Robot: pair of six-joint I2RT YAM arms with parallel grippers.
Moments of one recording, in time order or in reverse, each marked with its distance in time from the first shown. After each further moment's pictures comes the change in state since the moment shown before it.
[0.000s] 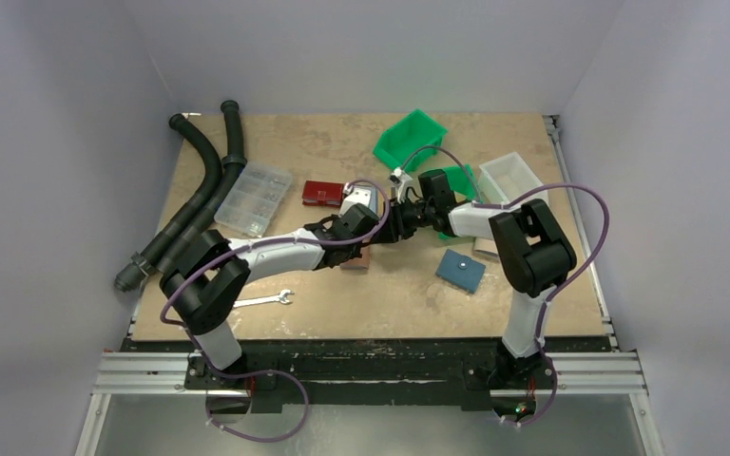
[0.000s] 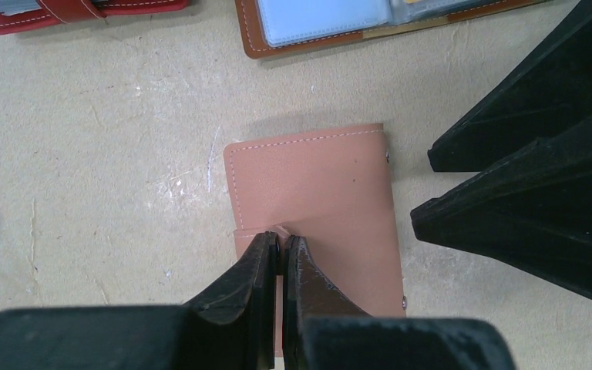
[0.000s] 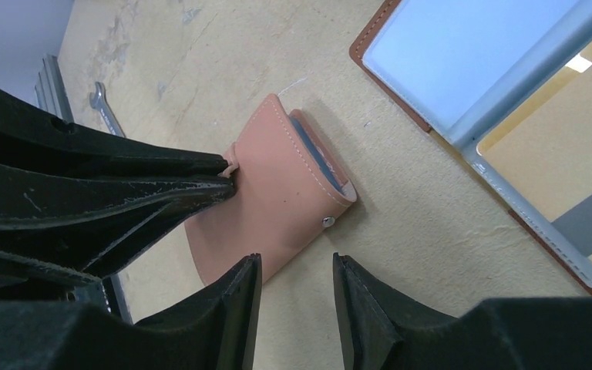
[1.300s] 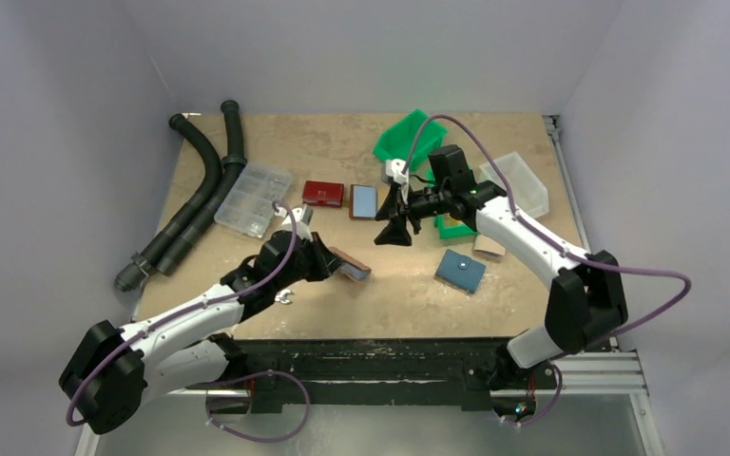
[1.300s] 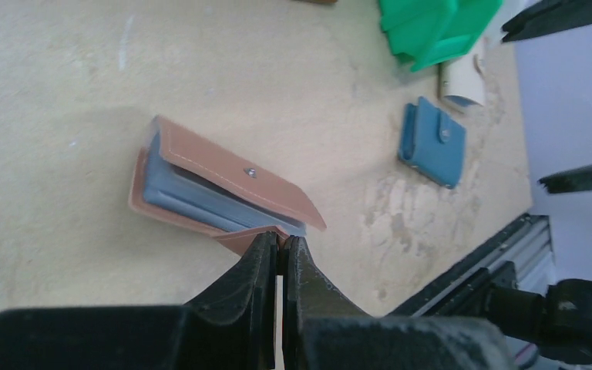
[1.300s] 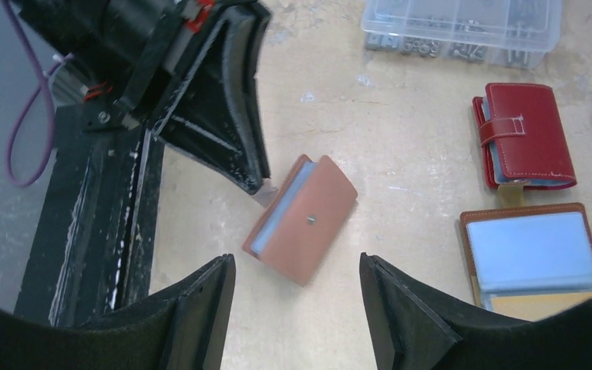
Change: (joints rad) left arm 0.121 -0.709 -0.571 0.294 0.436 -0.327; right arm 0.064 -0.358 0.161 -0.479 -0.167 -0.671
